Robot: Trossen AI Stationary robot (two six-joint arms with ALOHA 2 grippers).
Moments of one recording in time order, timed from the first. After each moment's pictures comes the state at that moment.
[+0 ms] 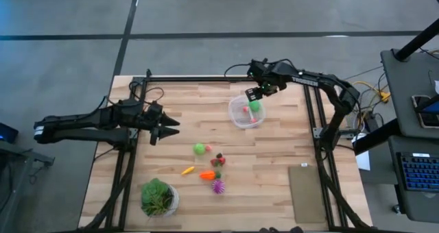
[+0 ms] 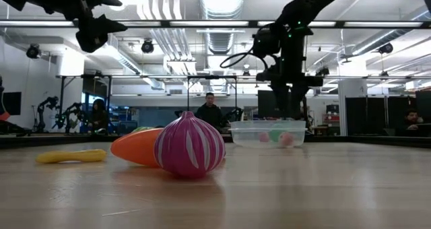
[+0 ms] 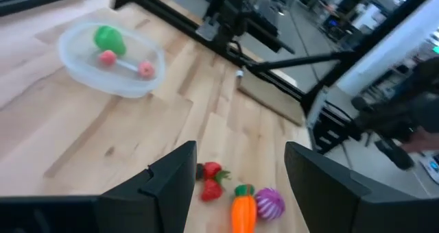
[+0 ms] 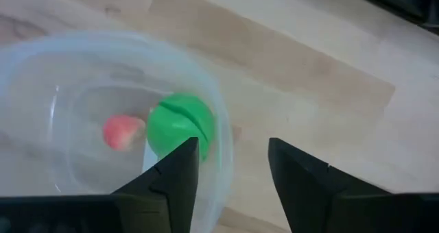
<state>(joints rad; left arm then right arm) 0.12 0.54 0.55 -0.29 0.14 -0.52 -0.60 1.77 1.37 -0.99 0.10 0.54</state>
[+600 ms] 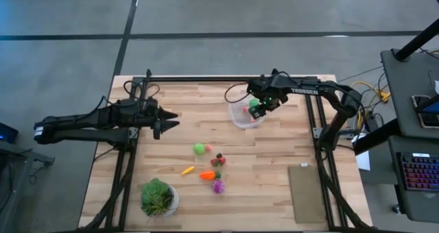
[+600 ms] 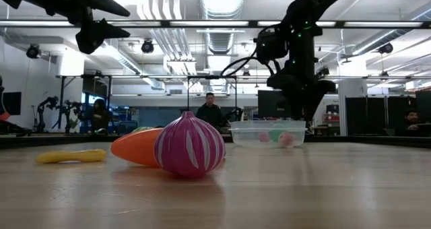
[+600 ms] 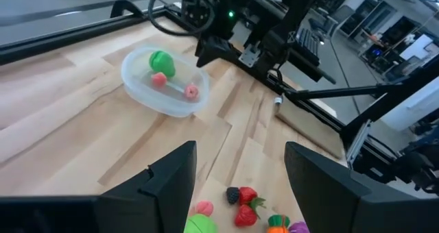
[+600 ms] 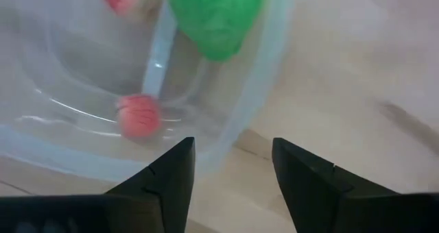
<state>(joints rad) 0.12 0.53 0.55 -0.30 -0.04 -0.54 -0.47 1.72 1.21 -1.01 0.03 0.55</state>
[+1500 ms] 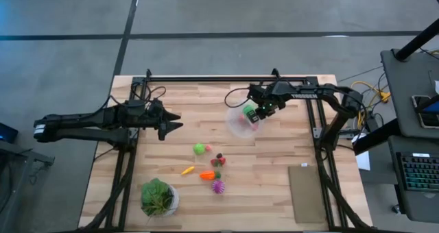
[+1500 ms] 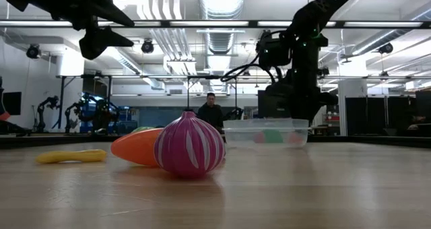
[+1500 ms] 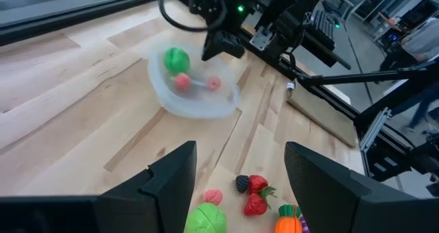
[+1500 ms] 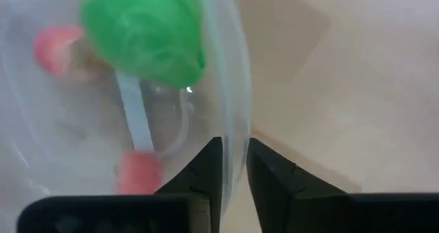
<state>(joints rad) 0.12 0.61 0.55 -0.29 -0.04 -0.54 -0.43 1.70 1.07 -0.81 -0.02 0.61</state>
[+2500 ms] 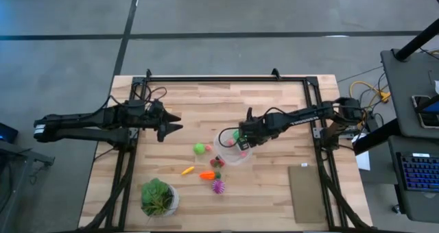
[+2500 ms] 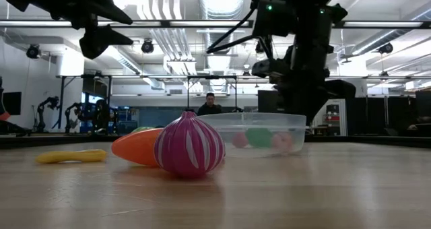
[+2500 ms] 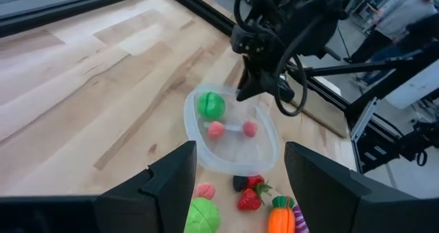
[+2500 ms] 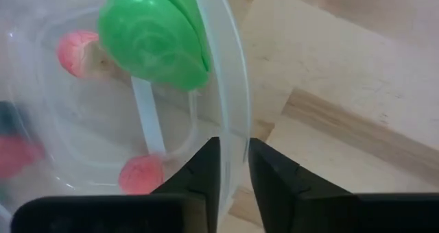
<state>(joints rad) 0.12 0.61 0.56 -0.30 0.01 -0.52 0.01 1.70 1.07 -0.72 0.04 1.17</state>
